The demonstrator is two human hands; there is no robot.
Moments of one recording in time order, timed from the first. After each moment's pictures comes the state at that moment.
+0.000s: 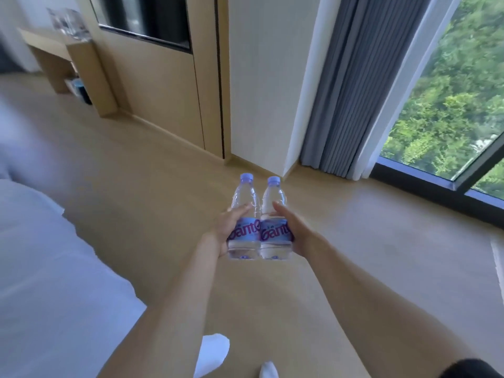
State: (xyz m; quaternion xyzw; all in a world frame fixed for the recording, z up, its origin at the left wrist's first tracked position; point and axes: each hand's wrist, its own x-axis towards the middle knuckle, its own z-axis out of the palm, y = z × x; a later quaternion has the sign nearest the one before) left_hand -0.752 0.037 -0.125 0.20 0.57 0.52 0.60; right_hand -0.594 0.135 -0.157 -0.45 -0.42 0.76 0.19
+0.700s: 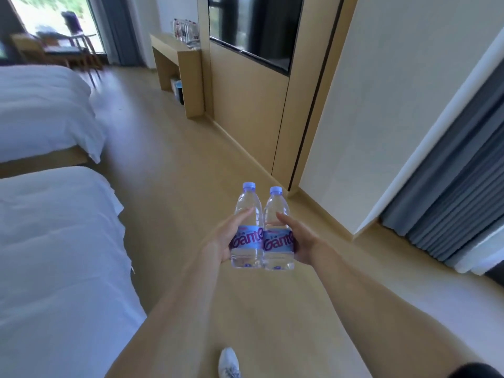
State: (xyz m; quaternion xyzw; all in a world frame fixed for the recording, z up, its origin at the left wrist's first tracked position) left_hand -1.025 0.217 -0.162 0.07 0.56 0.62 0.55; right_hand -0.893 0.365 -0.165 -0.38 -0.49 0.79 0.00
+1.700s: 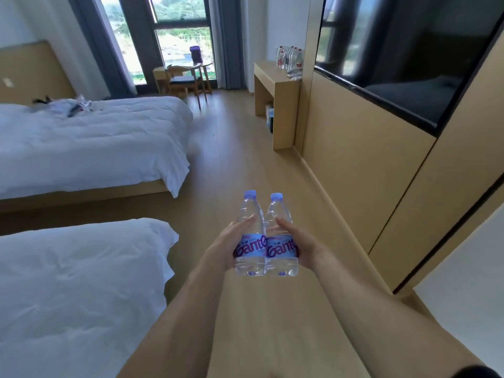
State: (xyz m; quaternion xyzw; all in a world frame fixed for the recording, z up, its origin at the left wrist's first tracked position) left_hand -1.528 0.422 -0.141 -0.04 0.61 0.71 0.35; right_hand -1.472 0.601 -0.157 -0.22 -0.57 0.79 -0.11
